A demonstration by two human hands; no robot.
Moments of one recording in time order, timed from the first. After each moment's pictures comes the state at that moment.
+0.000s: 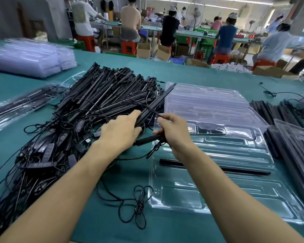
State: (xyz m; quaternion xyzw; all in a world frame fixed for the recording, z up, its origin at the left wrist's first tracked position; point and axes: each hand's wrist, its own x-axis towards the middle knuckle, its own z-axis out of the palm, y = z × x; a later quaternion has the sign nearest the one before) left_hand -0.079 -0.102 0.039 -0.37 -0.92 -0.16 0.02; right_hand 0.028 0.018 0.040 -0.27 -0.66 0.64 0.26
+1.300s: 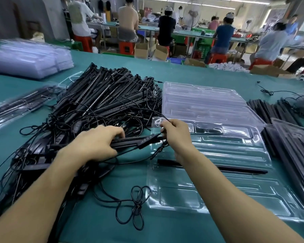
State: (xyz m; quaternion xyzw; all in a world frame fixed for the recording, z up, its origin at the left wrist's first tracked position) left_hand -0.093 -0.154 0.051 -0.42 -0.90 -0.06 -0.12; right_hand 0.035 0.024 0.033 -0.36 -0.69 0.58 0.26
